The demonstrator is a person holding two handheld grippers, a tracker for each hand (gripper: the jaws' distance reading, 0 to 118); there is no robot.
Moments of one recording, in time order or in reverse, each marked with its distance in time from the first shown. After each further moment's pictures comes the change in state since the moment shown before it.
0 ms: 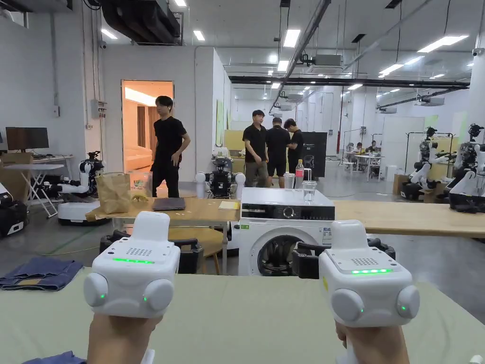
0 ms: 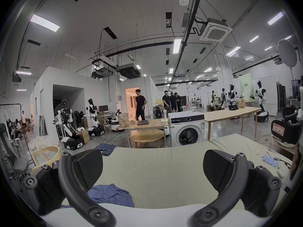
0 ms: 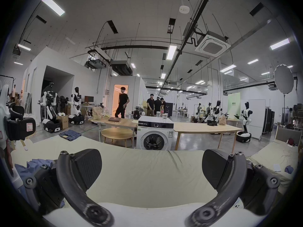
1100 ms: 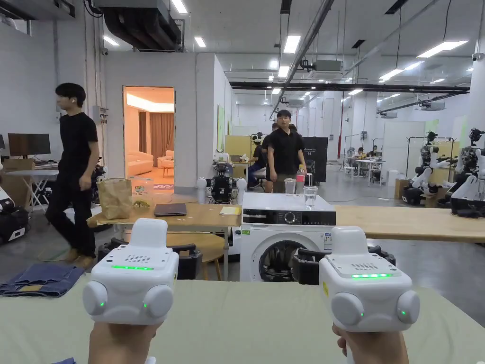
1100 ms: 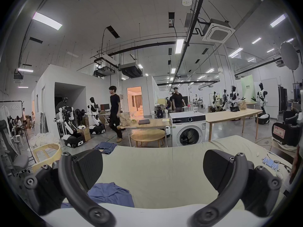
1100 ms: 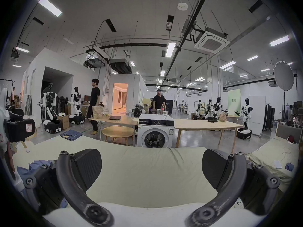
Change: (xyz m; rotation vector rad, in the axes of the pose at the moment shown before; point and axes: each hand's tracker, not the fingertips) left arm -0.003 0.000 0.001 -0.004 0.021 0.024; right arm -0.002 0.001 0.000 -0.026 0.001 -0.019
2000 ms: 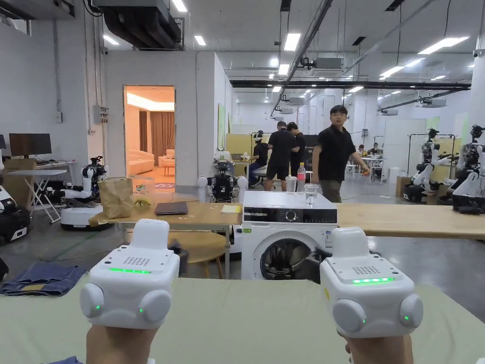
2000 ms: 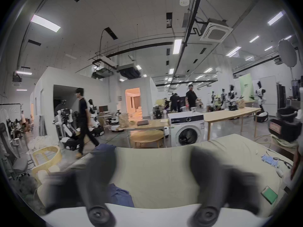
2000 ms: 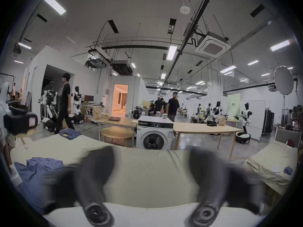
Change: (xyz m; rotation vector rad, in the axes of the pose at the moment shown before) left arm -0.002 -0.003 0.010 0.028 -0.080 -0.021; right arm -0.001 -0.007 0.007 0.023 0.004 0.036
